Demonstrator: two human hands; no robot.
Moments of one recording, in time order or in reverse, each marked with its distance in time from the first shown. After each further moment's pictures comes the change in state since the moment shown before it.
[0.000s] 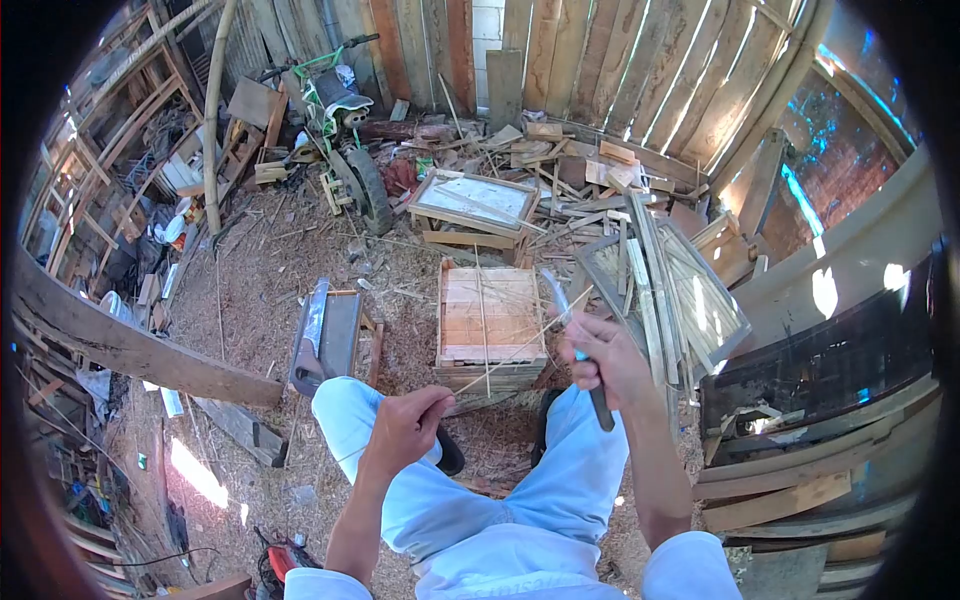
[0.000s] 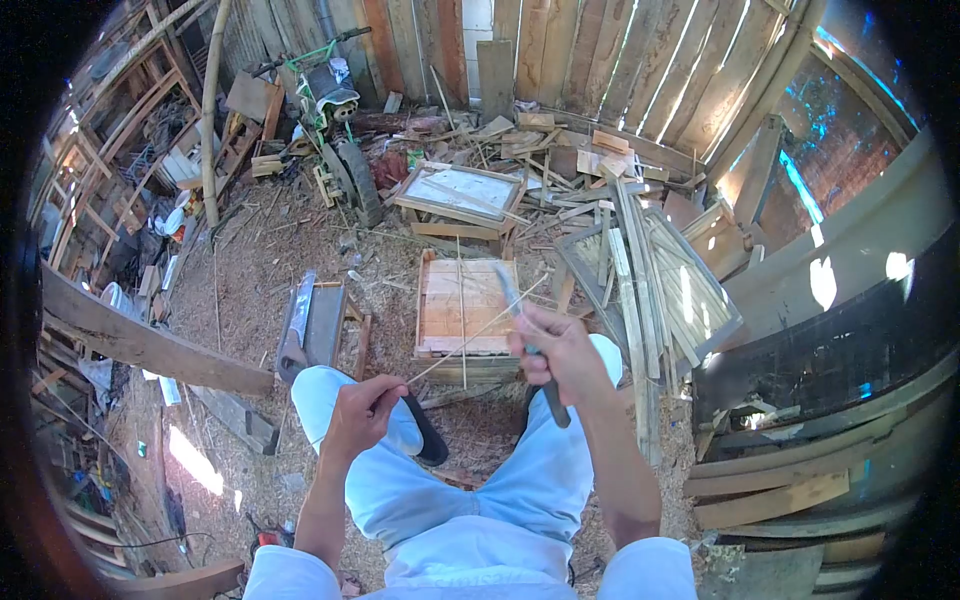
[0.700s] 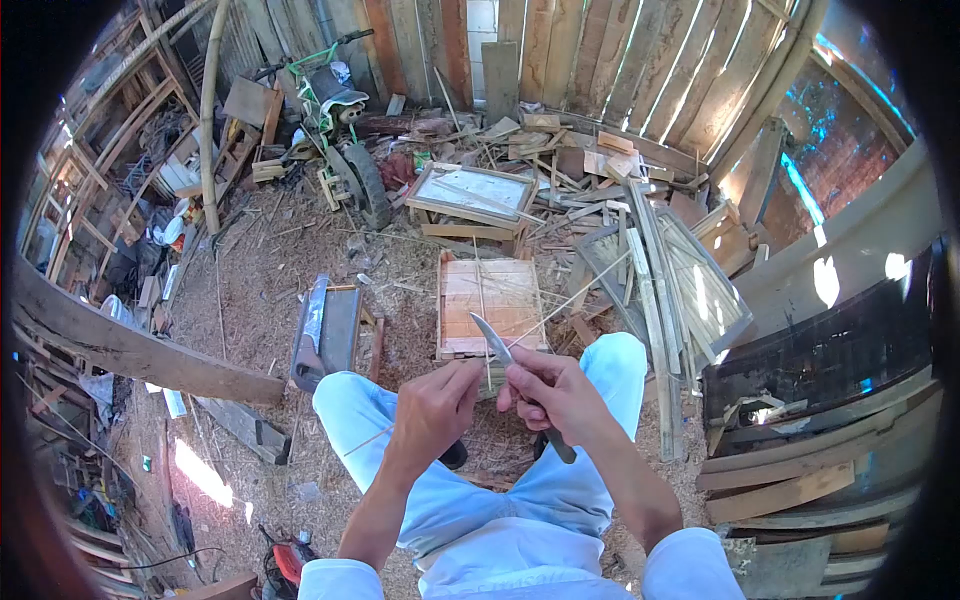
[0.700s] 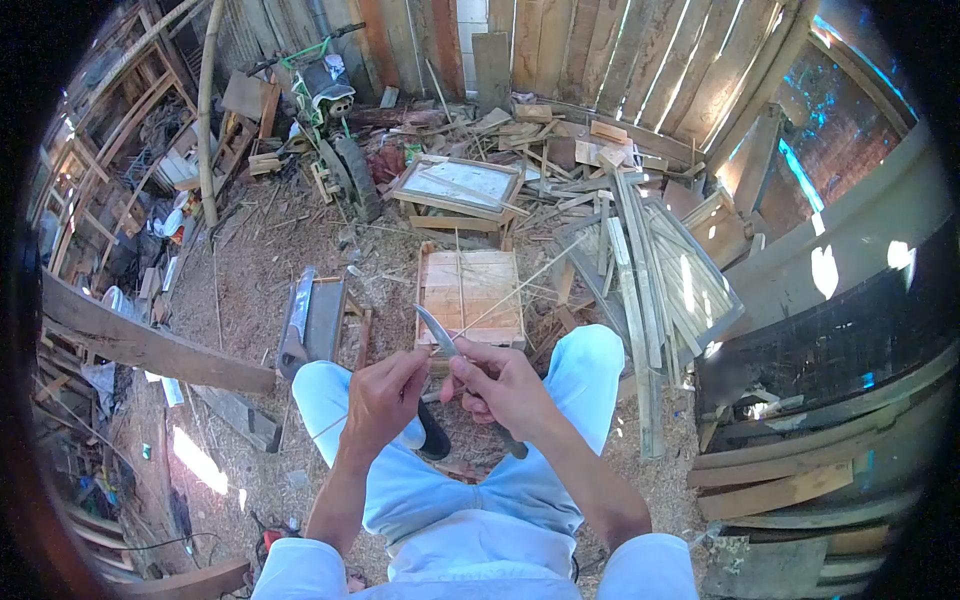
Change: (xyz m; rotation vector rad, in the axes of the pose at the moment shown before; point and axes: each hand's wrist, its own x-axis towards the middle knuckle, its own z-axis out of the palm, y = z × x) left_hand 0.026 0.033 0.019 0.202 0.145 0.243; right_hand -0.030 0.042 0.054 -0.132 -0.229 0.090
